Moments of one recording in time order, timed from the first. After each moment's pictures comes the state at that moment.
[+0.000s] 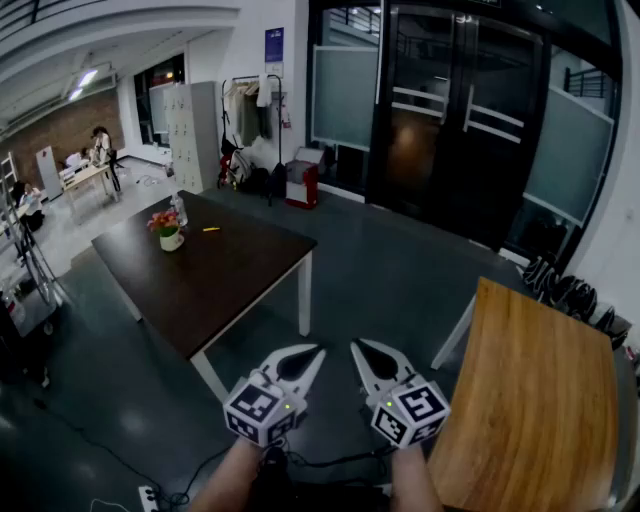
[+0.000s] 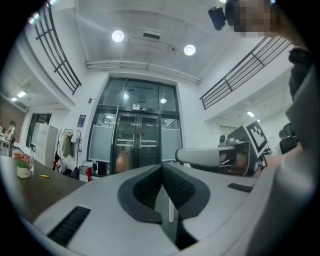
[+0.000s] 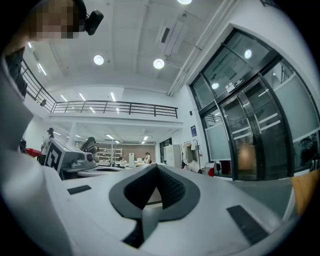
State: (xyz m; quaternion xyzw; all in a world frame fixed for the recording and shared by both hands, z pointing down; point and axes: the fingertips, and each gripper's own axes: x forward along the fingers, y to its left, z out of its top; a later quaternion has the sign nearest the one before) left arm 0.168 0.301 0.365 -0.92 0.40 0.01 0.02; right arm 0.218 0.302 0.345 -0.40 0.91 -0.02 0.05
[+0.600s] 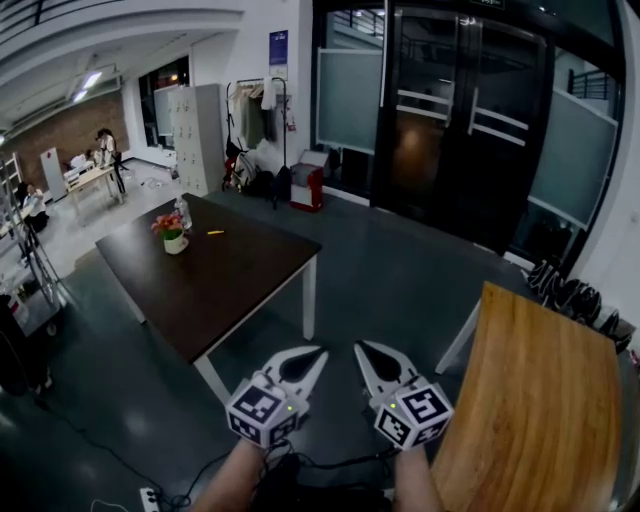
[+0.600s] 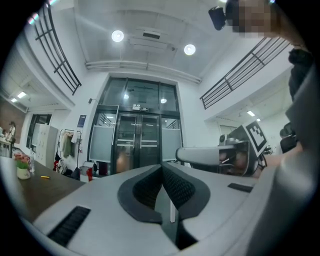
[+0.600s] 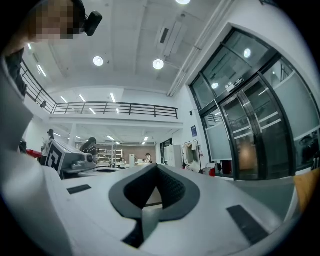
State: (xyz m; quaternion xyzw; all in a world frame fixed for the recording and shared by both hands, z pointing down) left arm 0.164 0.294 0.367 -0.92 0.40 0.01 0.02; right arm 0.213 0.294 0.350 -0.39 0.92 -0.01 0.05
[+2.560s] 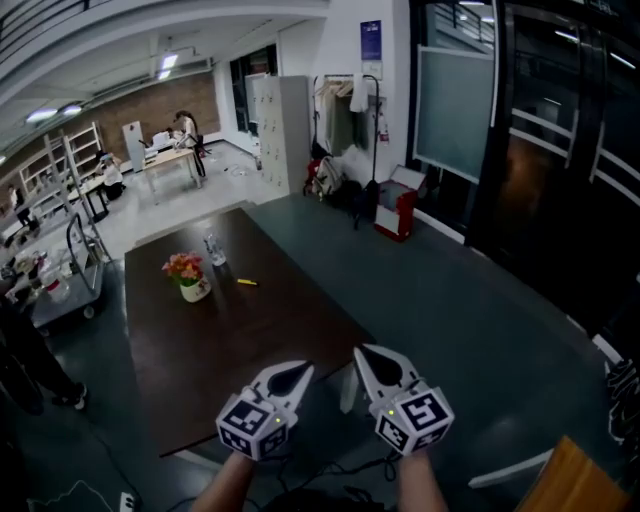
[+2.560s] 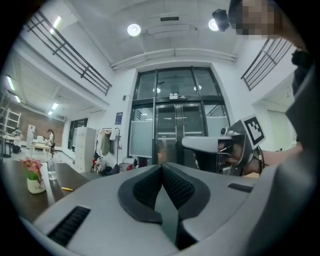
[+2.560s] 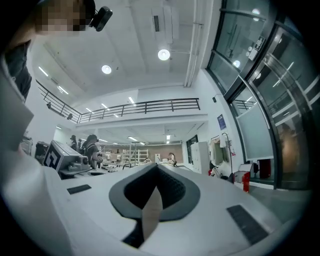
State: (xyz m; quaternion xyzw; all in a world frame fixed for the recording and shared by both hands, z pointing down) left arm 0.042 -0.179 0.369 -0.82 0.58 -0.02 -0.01; right arm 0.108 -0.210 0.327 -0.23 0.97 -0.01 0.05
